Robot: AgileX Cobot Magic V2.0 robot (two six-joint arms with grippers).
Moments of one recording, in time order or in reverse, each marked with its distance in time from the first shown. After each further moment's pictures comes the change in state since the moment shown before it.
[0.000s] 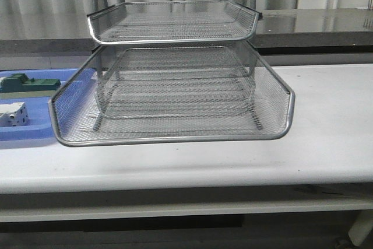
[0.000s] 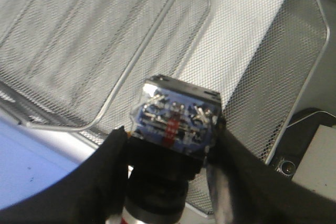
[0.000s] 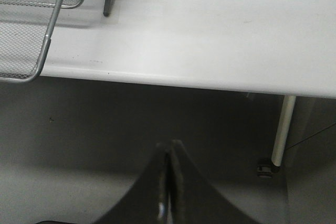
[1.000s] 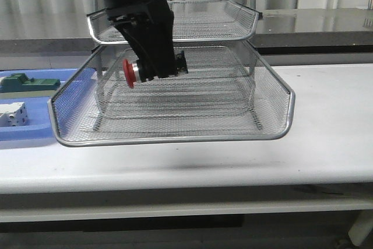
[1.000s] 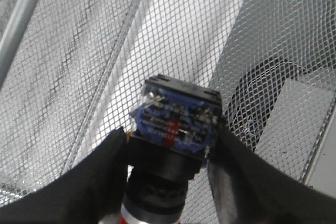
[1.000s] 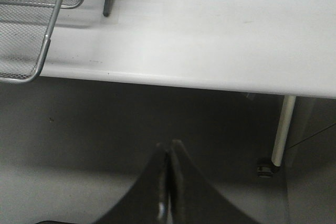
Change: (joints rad) left arm -0.136 0.333 0.002 0.008 -0.084 0.000; right arm 0.000 0.000 0.000 0.000 0.000 0.000
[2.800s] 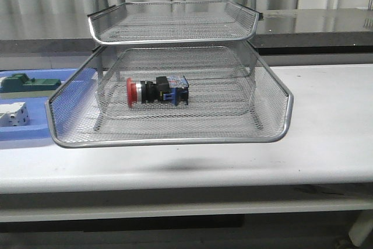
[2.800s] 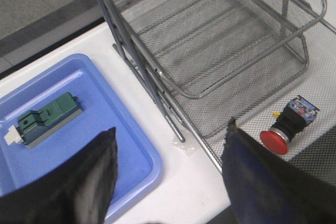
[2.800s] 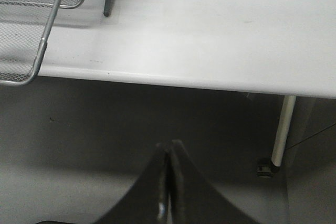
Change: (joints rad) left arm 0.374 -0.770 0.449 -0.021 -0.315 -0.176; right arm -0.002 0.000 0.000 0.000 0.000 0.000
